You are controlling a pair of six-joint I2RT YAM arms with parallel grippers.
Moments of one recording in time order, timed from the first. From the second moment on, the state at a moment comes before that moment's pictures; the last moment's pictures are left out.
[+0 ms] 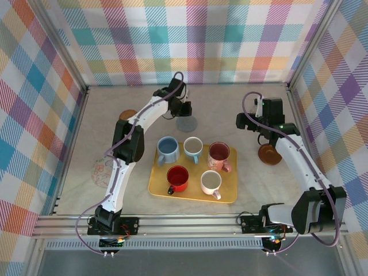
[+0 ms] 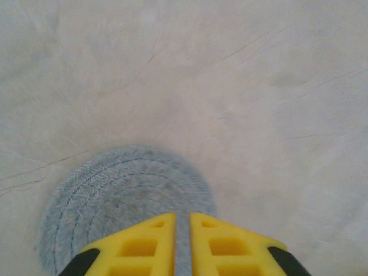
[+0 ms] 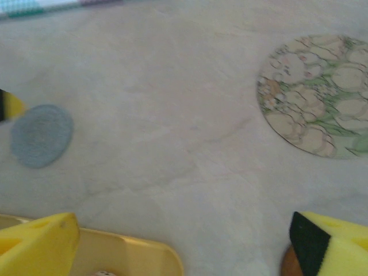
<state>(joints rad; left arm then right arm) -0.45 2.40 2.20 -0.77 0.25 -0.34 0.13 1.27 1.08 -0.57 -0.01 0.18</state>
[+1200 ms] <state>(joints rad) -0.36 1.54 1.35 -0.68 0.22 -0.28 -0.15 1.65 1.02 -0.71 0.18 0.41</state>
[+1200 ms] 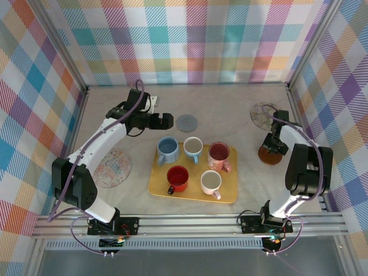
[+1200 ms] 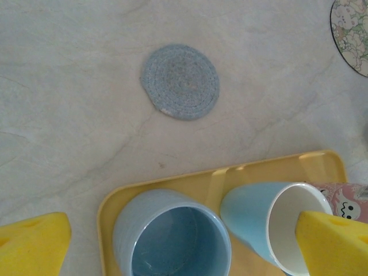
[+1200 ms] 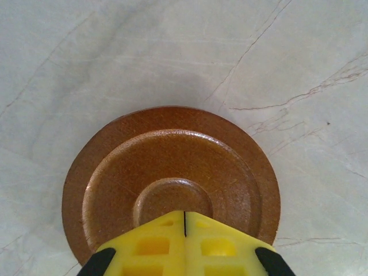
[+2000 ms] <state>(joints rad) -0.36 1.52 1.26 -0.56 0.22 -0.41 -0.06 1.87 1.20 -0.69 -0.06 0.40</state>
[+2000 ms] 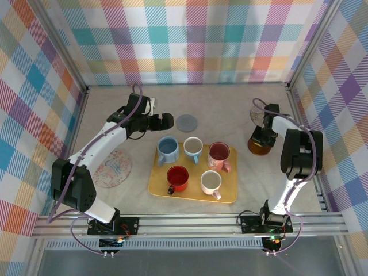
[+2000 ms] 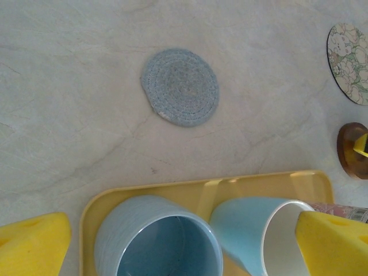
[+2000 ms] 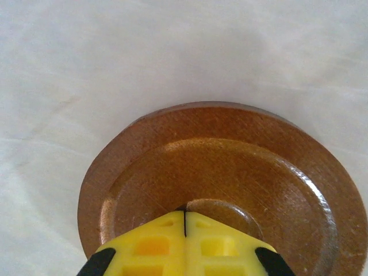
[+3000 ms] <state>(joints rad) -0.36 1.54 1.24 -0.58 0.09 -0.46 0.18 2.23 1.72 -0.71 -0.24 0.32</state>
